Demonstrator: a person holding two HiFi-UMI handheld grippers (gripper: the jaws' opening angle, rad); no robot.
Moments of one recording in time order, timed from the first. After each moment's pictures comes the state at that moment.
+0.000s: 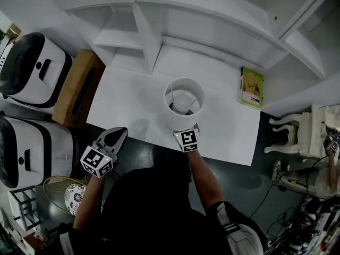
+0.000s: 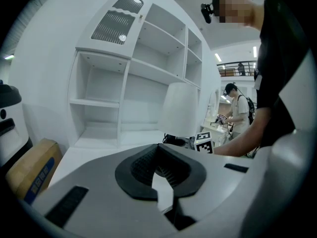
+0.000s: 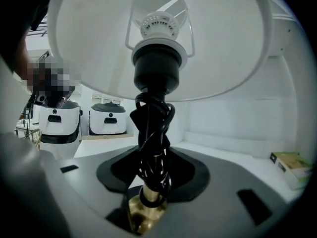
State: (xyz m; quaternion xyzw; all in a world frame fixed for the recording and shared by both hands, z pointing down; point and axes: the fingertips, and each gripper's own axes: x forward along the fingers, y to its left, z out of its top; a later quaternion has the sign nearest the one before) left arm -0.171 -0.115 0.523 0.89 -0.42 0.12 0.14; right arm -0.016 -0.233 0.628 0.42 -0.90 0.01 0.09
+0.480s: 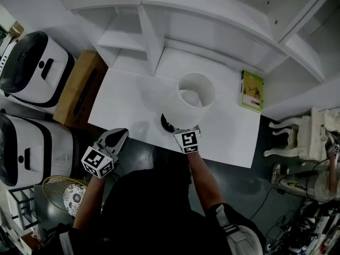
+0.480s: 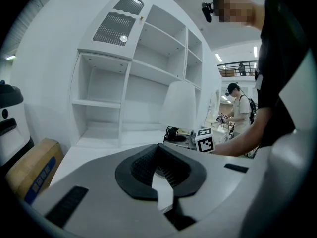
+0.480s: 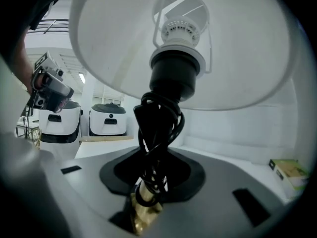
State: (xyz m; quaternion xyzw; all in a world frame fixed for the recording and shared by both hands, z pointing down) left arm -0.176 -0.111 0.524 0.89 -0.43 0.12 0.14; right arm -0.020 -0.232 0.612 0.42 -0.90 0.00 0.09
